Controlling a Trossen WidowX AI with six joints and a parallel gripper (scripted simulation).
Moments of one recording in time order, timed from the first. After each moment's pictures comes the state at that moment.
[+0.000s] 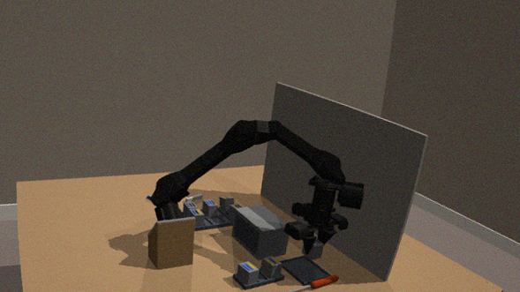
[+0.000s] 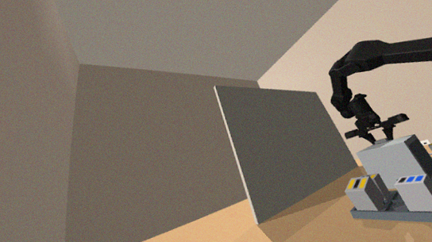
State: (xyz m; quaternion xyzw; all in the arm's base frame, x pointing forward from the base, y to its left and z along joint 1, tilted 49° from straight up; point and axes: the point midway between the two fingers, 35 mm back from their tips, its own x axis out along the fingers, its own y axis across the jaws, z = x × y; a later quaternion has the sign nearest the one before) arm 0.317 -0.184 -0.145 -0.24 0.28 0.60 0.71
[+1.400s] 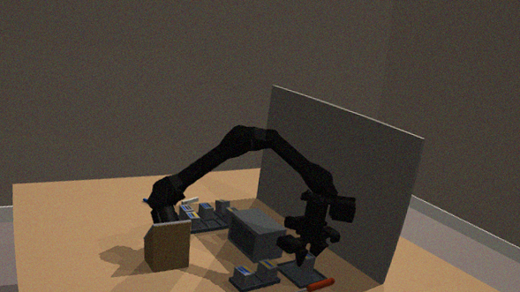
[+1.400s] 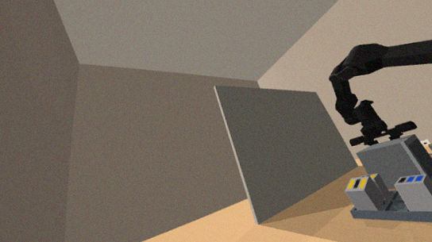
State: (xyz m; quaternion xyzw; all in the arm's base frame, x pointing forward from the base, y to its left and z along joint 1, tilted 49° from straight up) arm 0.317 -0.157 -0.165 -0.23 0.28 0.60 0.71
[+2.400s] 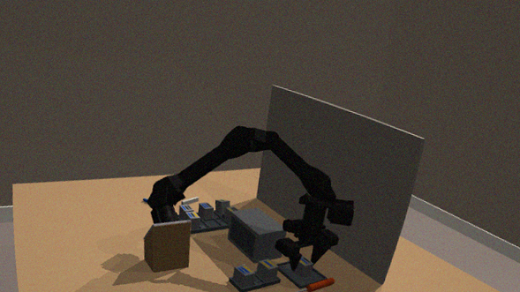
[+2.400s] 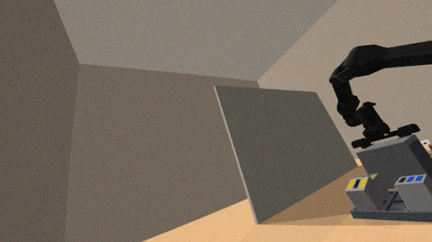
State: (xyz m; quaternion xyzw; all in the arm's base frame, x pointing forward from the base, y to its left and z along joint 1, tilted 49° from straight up) arm 0.316 -0.148 -0.171 -0.23 0.28 0.60 0.71
